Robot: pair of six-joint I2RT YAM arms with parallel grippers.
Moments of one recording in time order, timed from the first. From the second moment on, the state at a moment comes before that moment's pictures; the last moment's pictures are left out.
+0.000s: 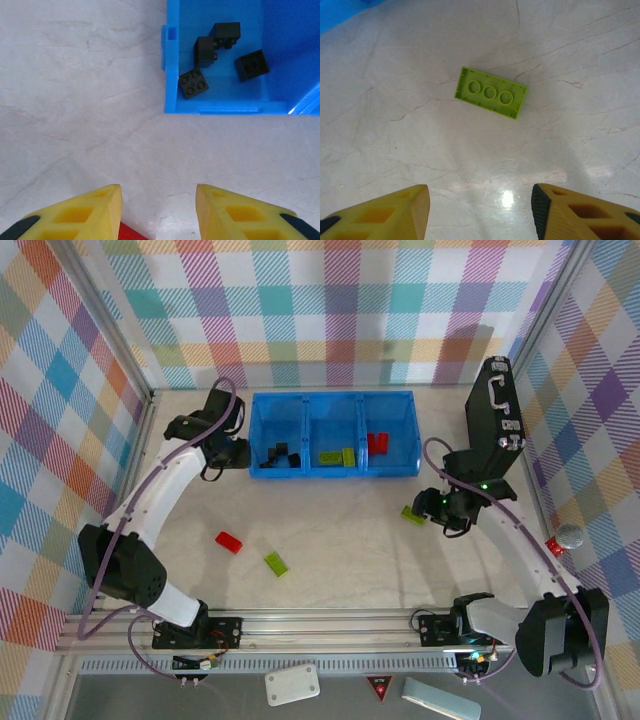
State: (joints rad) left arm -0.29 1.50 1.46 -1.05 -0.15 -0.27; right arm 0.22 1.15 0.88 -0.92 -0.12 0.52
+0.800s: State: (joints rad) left arm -0.25 1.39 1.24 -0.84 -0.04 -0.18; right arm 0.36 1.52 1.01 -0.80 0.20 0.81
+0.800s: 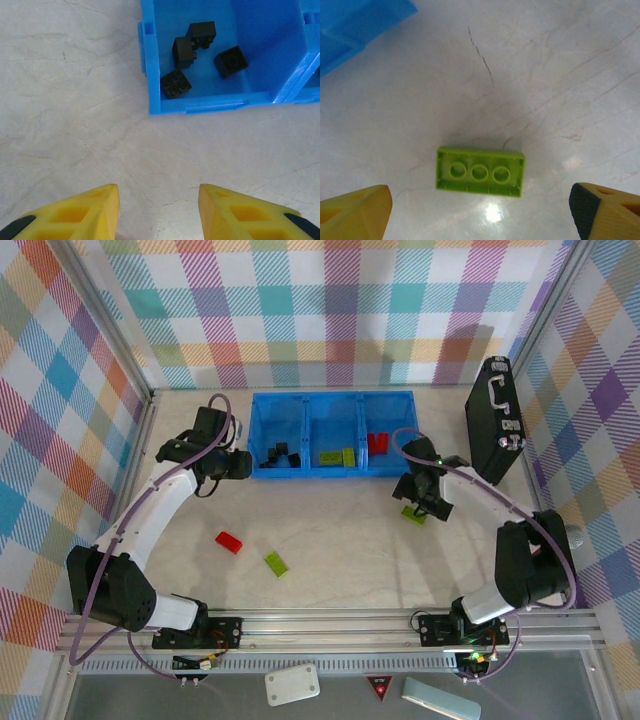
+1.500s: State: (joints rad) left arm -0.20 1.39 1.24 -0.84 0.04 -0.18; right arm 0.37 1.71 1.02 -0.74 0.20 0.87
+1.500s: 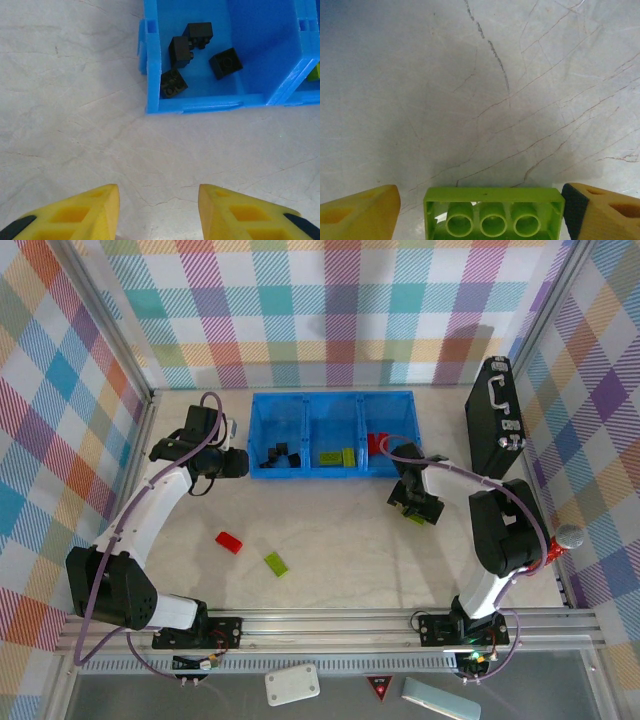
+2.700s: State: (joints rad) left arm -0.20 1.39 1.24 -0.84 0.05 -0.18; right arm 0.39 1.65 0.96 -0.71 0.20 0.91
